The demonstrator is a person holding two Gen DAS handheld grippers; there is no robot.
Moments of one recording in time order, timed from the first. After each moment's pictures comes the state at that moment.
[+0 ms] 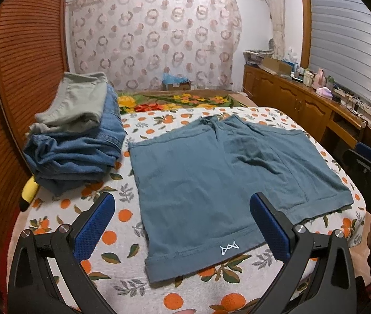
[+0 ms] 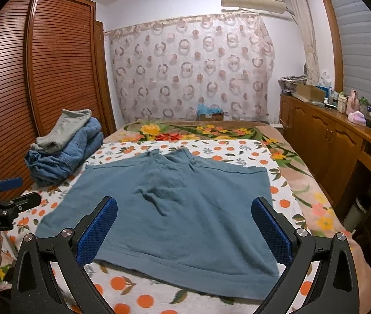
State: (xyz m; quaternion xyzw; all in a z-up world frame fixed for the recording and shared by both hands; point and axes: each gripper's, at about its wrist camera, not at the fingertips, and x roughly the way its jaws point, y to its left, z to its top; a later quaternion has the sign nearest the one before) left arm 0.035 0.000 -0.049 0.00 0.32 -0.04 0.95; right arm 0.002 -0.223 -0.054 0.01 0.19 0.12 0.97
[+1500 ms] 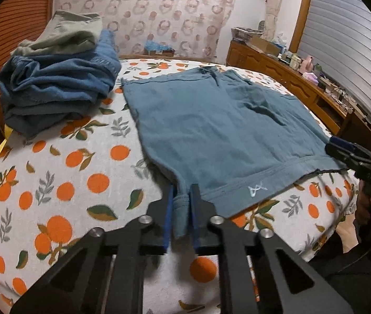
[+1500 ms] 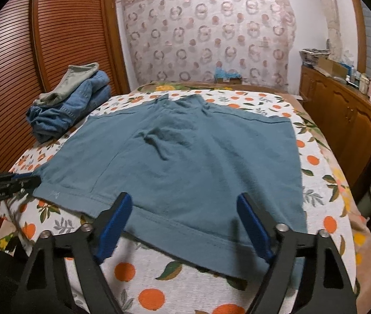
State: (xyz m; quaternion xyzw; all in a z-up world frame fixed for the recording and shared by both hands) left arm 0.027 0.044 -0.114 -0.04 0.39 -0.12 0.91; right arm 0.020 -0.231 -0.063 -0.01 0.27 0.18 0.95
